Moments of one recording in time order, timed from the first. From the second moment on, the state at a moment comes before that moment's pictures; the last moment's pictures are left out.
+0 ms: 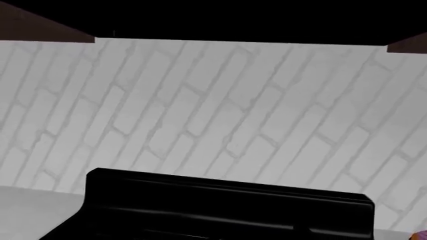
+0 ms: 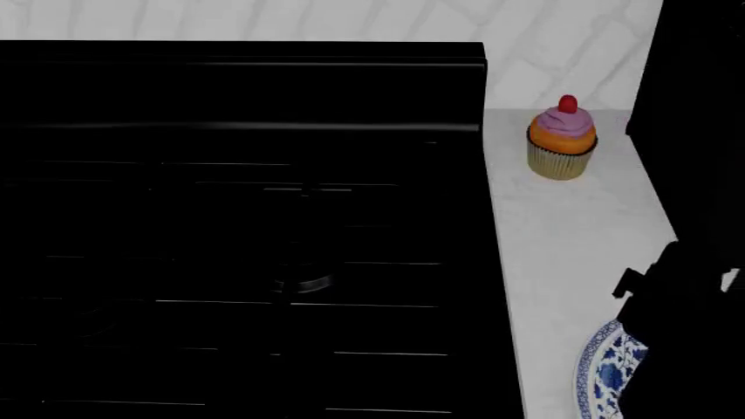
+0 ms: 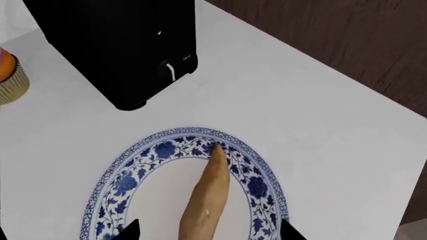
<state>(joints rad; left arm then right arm) -0.79 -0.76 0.13 1.00 -1.66 -0.84 -1.47 2.28 0.94 -2.45 -0.57 2.45 -0.45 1.51</state>
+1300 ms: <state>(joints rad) -0.74 -0.76 0.15 1.01 -1.61 -0.84 -1.44 1.99 0.87 -2.38 -0.27 2.61 -0.46 1.31</state>
